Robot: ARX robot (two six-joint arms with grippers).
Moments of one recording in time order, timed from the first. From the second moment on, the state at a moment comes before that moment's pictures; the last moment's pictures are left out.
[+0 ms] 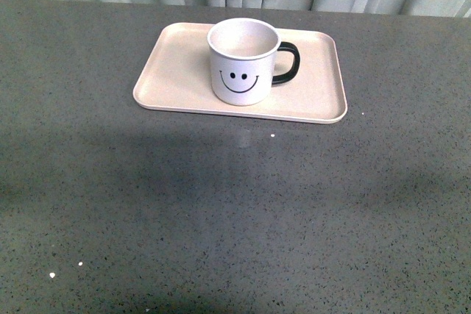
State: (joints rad) left arm 0.00 0.02 0.01 0.00 0.00 0.00; right arm 0.00 0.18 0.02 0.18 0.00 -0.01
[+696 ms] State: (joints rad) left arm 0.00 0.02 0.01 0.00 0.00 0.00; right arm 0.00 0.01 0.02 0.00 0.00 -0.01
